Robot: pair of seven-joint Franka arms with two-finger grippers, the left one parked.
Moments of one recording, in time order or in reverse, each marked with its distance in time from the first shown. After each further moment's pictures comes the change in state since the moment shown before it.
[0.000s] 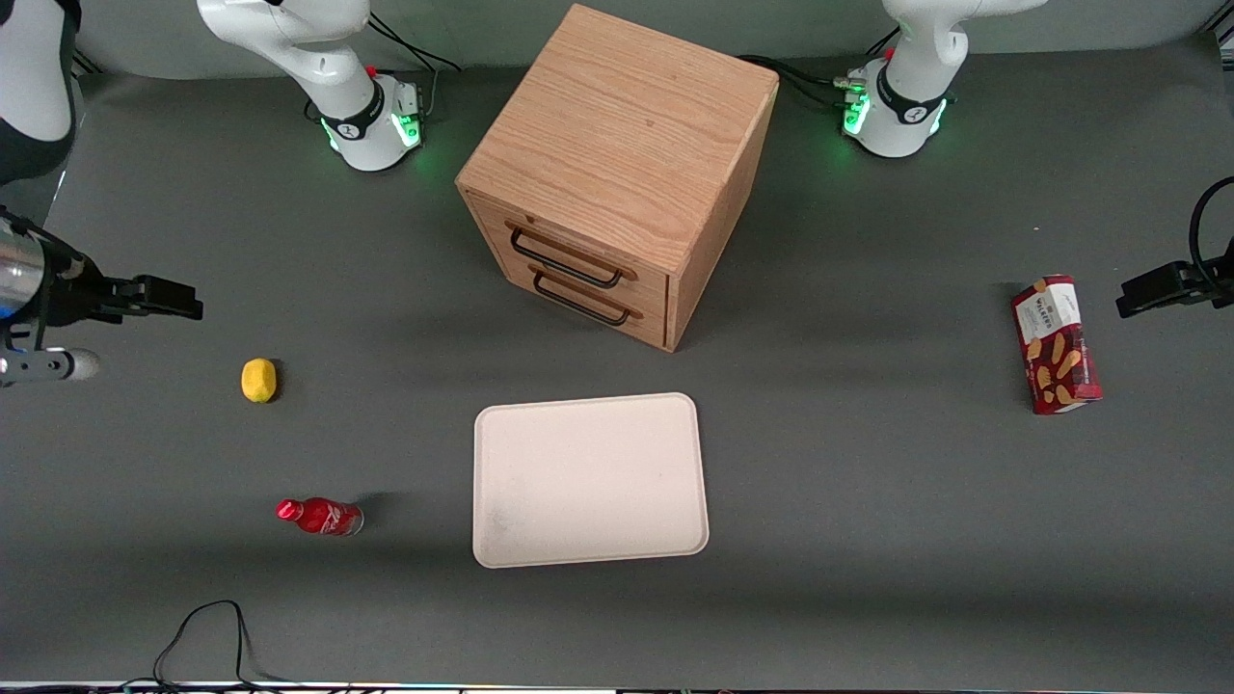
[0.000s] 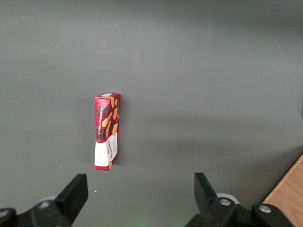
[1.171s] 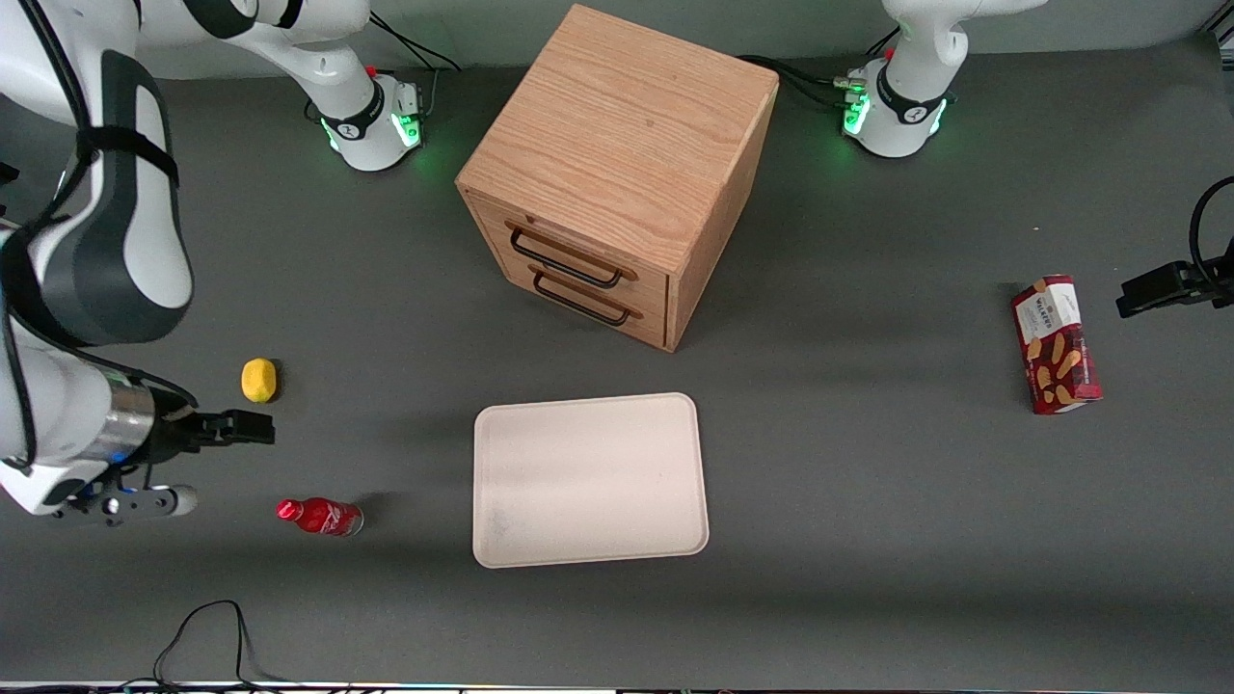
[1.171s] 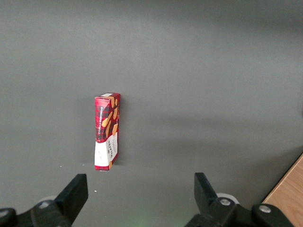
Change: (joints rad) arm 0.016 0.357 0.058 0.253 0.000 0.232 0.000
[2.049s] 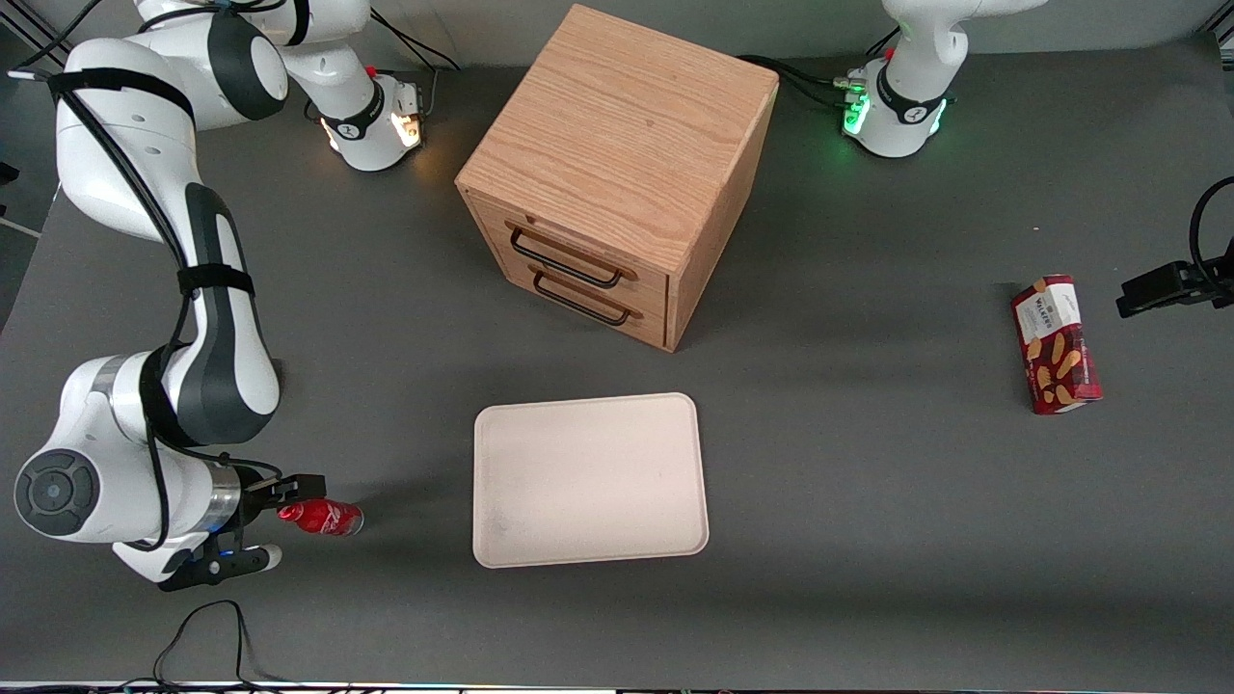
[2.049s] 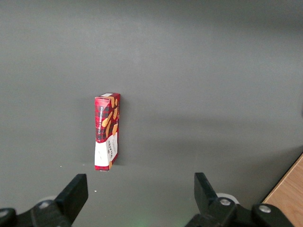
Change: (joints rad) arm -0.014 0.245 0.007 0.091 -0.053 0.135 -0.117
